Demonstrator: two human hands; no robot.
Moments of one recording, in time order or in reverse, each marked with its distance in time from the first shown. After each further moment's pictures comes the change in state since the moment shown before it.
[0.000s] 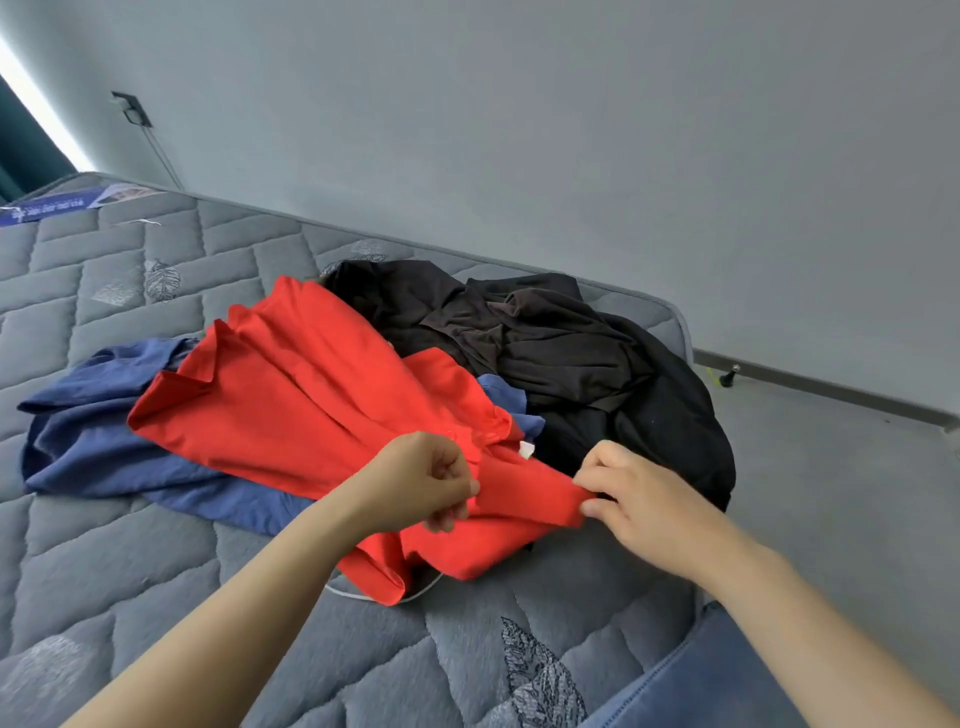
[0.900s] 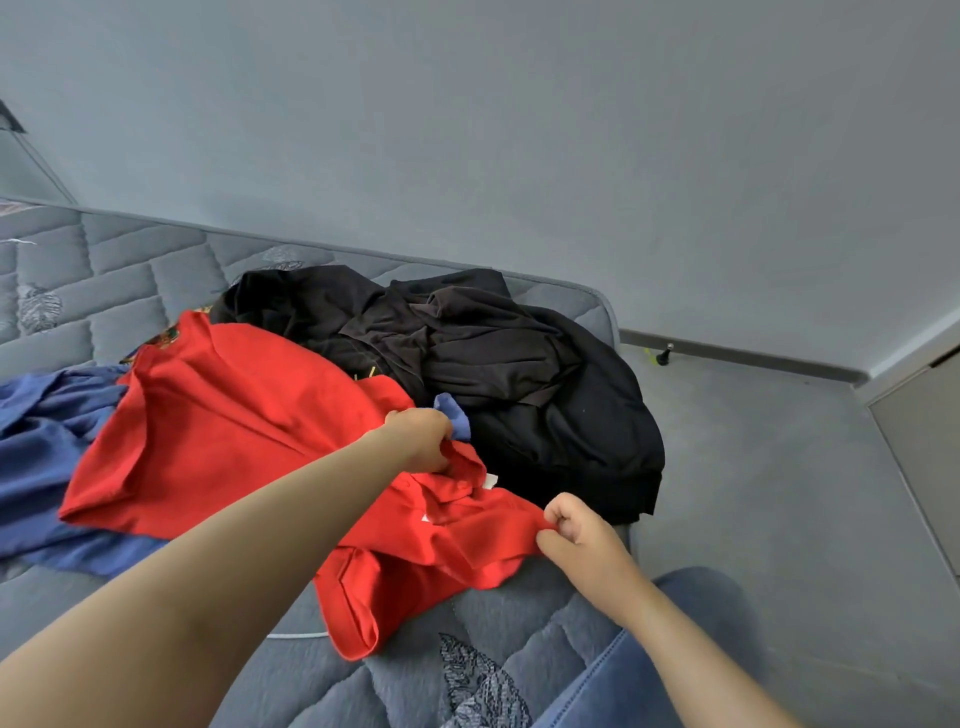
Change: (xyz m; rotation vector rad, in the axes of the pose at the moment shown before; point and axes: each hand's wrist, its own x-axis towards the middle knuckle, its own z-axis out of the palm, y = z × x) left_hand 0.155 0.000 0.049 0.996 -0.207 -0.086; right_hand -0.031 0.038 0.068 0.841 0.155 0.467
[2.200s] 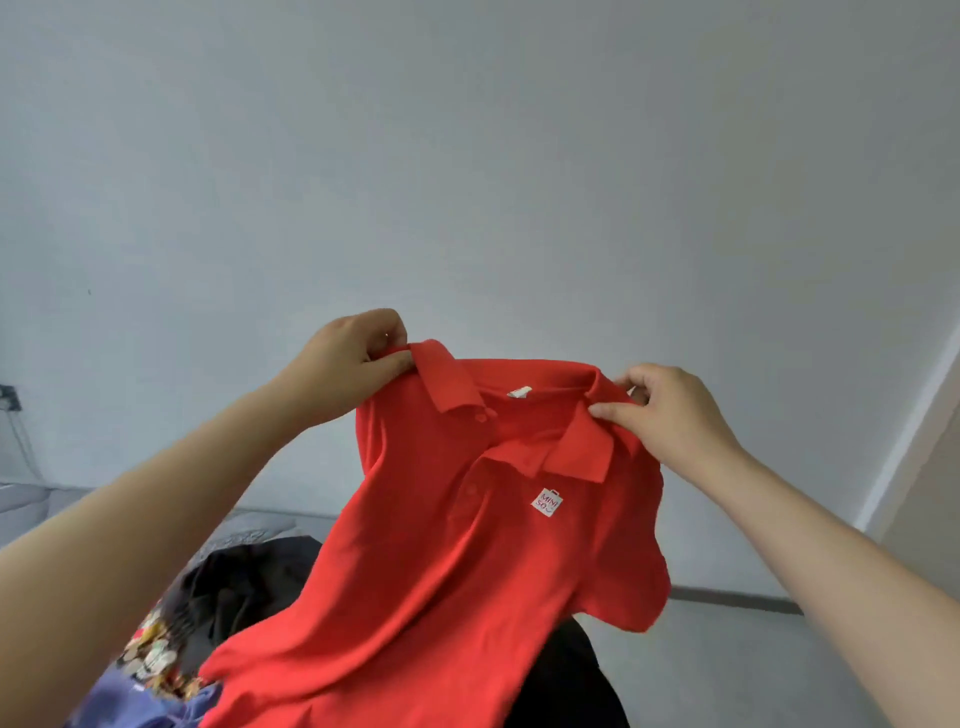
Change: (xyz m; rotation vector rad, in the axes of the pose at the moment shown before) left_hand -0.167 -0.022 -0.328 -0.438 1.121 0.426; right_hand -0.005 -0.304 -0.232 -0.471 0.807 -0.543
